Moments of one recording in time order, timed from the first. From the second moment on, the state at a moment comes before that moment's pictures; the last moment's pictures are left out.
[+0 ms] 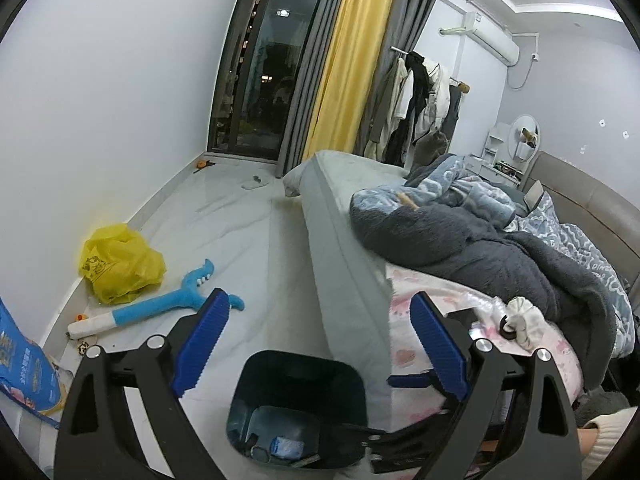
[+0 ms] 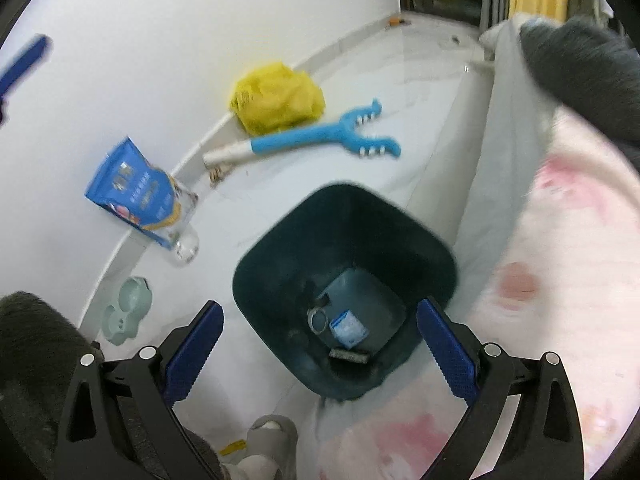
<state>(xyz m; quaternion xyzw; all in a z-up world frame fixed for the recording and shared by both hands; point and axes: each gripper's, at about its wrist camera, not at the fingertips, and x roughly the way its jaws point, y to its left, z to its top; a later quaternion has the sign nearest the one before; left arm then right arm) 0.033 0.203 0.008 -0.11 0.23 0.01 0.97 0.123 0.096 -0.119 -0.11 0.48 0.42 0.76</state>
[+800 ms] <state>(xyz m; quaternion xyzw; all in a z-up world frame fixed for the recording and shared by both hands) 0.085 0.097 0.004 -0.08 0.24 -0.04 0.97 0.152 -0.095 -0.050 -0.05 0.38 0.33 0.87</state>
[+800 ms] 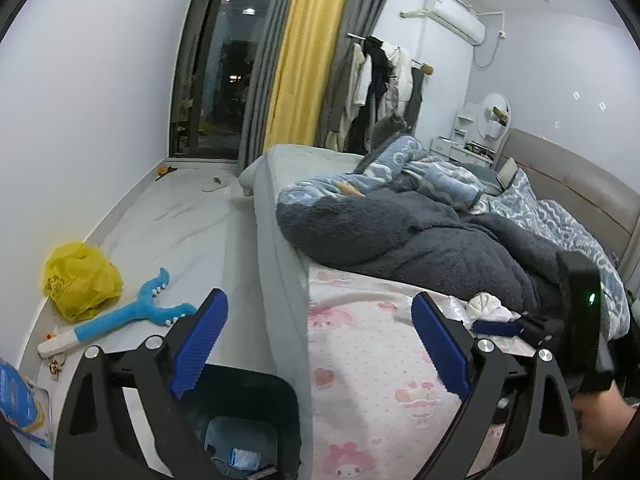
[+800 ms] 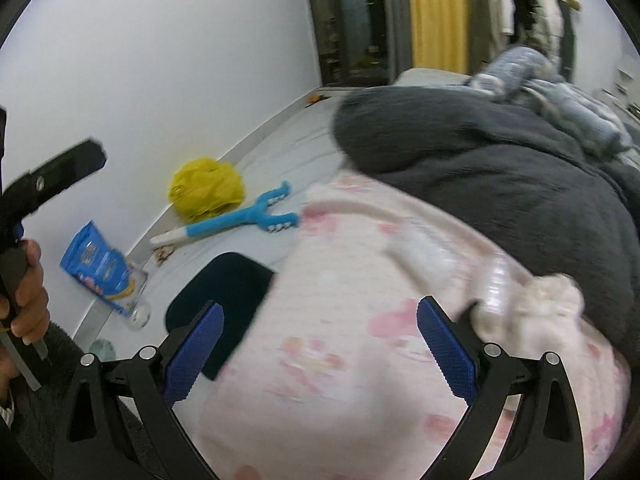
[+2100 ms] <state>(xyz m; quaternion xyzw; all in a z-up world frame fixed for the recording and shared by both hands) 0.157 -0.057 -0.062 -0.03 0.33 -0.16 0.93 0.185 -0.252 -0.095 0.03 0.41 0.23 0.88</state>
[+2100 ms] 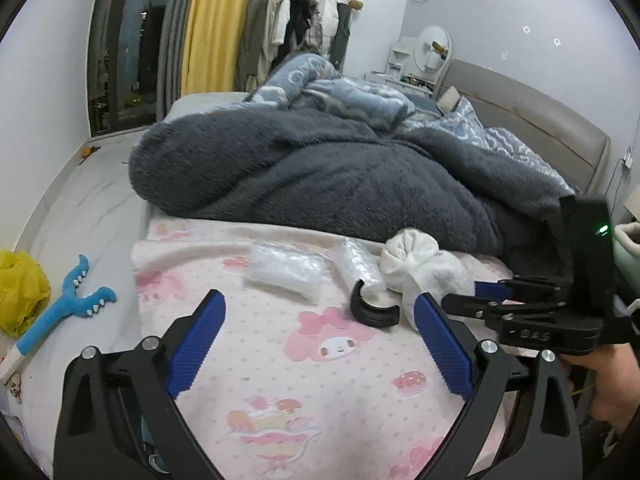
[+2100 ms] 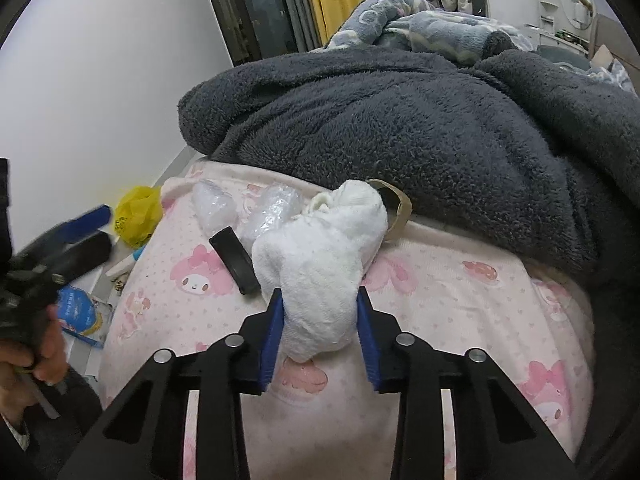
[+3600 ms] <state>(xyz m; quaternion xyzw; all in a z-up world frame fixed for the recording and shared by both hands) 0.179 -0.117 -0.094 0.07 0.37 -0.16 0.91 0.162 -0.308 -0.049 0.11 0.35 0.28 0.89</state>
